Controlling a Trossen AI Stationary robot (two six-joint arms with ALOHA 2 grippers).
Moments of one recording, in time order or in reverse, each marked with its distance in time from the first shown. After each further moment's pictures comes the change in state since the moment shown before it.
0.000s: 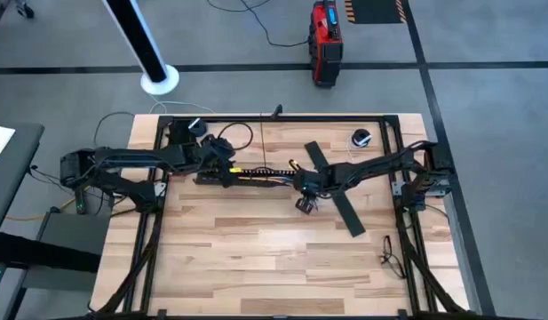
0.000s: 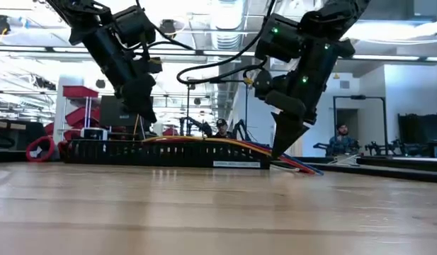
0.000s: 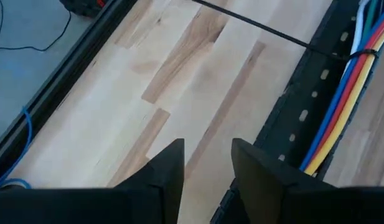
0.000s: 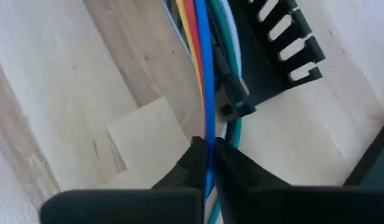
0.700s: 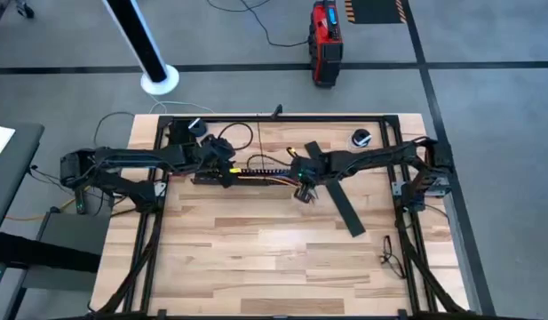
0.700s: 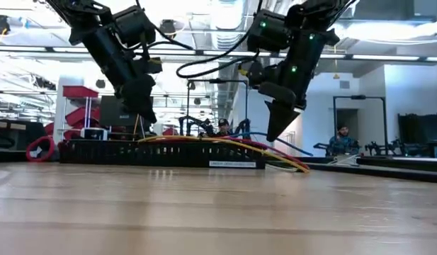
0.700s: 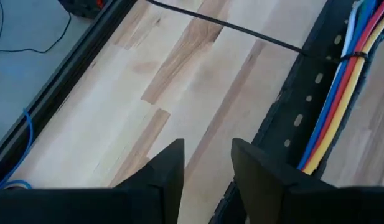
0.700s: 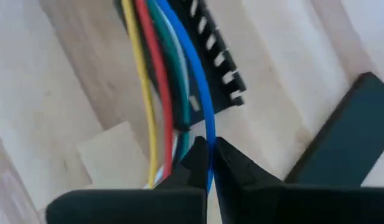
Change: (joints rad) left arm 0.002 0.000 0.000 -0.007 0.000 0.013; right arm -0.075 -0.005 0.132 -0.156 -0.037 -0.111
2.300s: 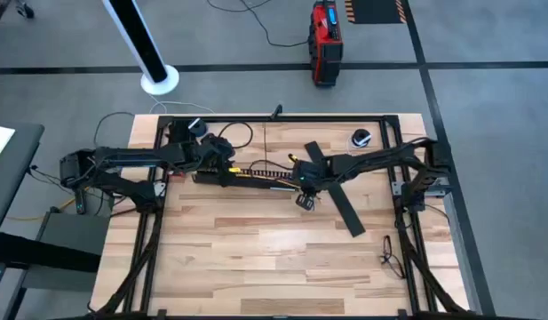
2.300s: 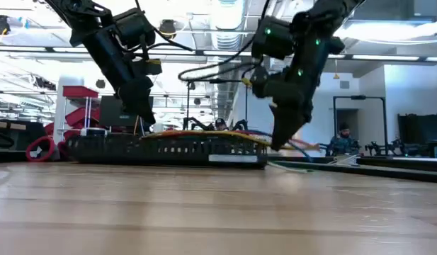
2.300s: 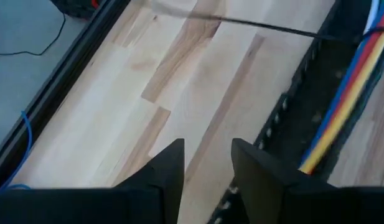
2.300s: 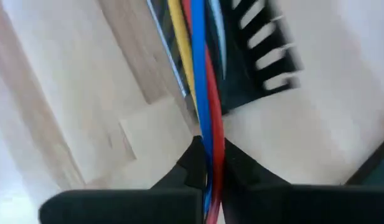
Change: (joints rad) left arm 0.025 0.000 0.000 -0.002 0.034 0.048; right arm 0.002 -0.015 -0.063 0.051 -0.107 0.050
